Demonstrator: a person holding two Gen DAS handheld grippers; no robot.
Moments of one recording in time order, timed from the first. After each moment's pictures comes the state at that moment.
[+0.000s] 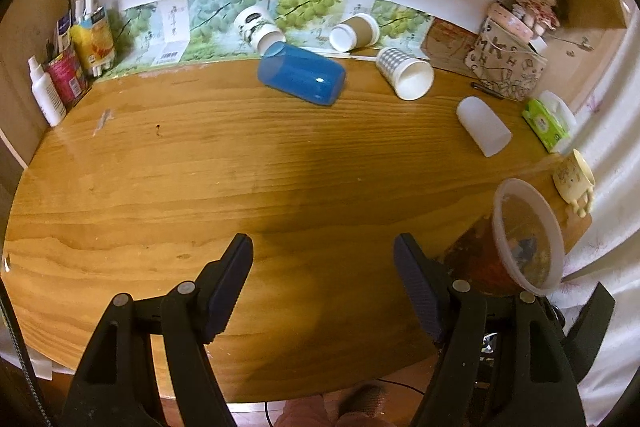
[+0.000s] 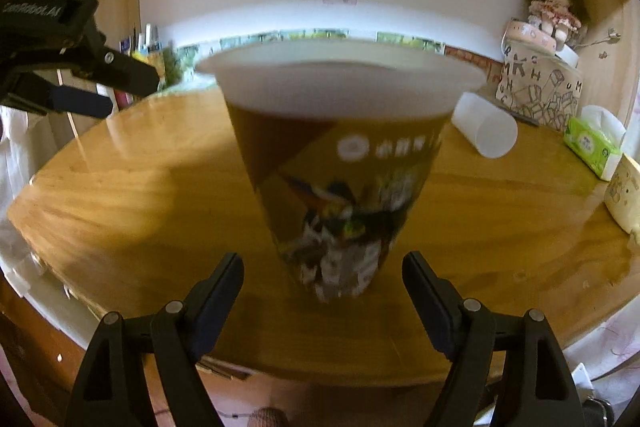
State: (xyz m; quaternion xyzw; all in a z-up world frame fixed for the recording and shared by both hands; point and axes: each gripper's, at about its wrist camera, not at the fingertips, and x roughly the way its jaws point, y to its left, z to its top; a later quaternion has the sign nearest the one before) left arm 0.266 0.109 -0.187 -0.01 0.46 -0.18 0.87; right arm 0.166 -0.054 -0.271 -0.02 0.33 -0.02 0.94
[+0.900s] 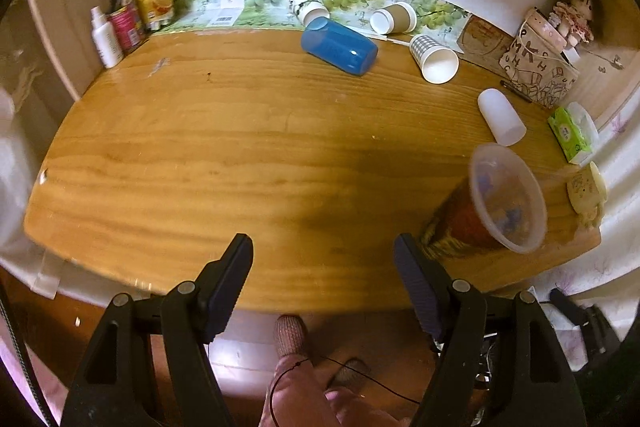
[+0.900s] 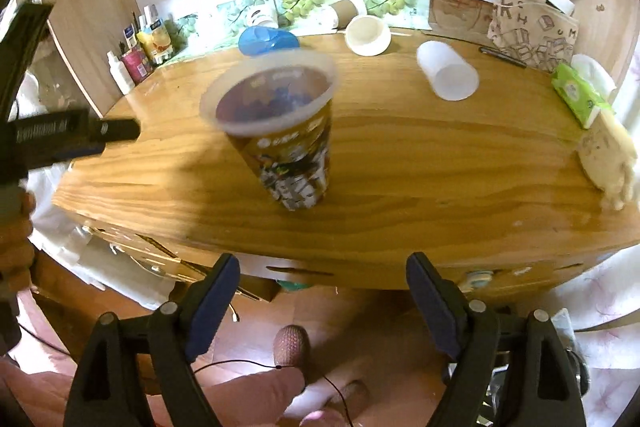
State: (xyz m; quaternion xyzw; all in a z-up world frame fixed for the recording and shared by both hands) left arm 0.198 0.101 -0.168 -0.04 0.50 -0.08 0.86; right arm 0.117 -0.105 -0.196 0.03 0.46 0.01 0.89
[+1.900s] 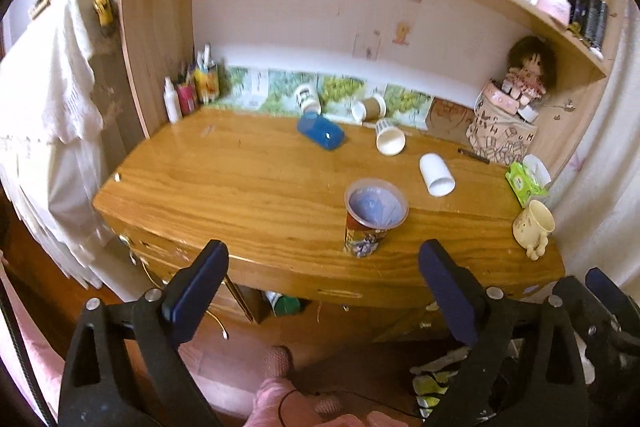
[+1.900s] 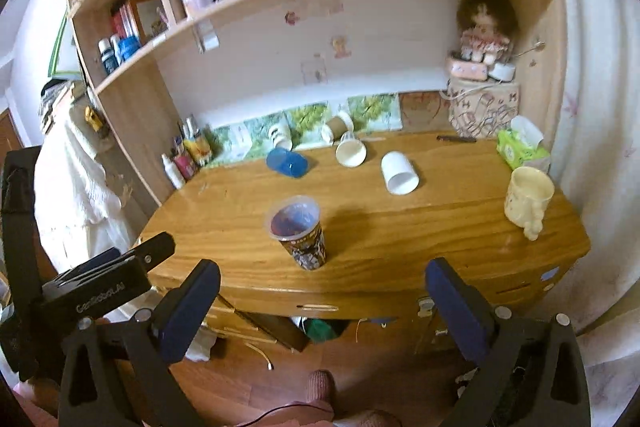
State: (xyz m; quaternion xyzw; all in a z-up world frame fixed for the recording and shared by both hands) left arm 0.026 0.044 -0.044 -0.06 0.35 -0.02 0.94; right arm -0.011 -0.163 -0.037 0.10 0.32 0.03 0.94
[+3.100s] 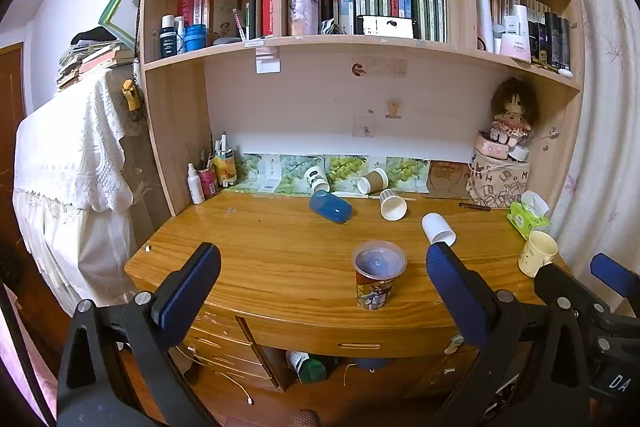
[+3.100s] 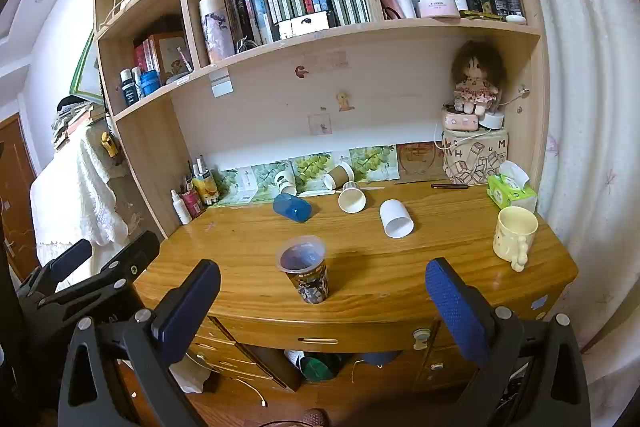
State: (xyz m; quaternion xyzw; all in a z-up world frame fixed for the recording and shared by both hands) left arm -0.035 0.032 -0.013 -0.01 0.21 0.00 0.98; right arm -0.057 -0.153 -0.019 0.08 0.23 0.03 0.97
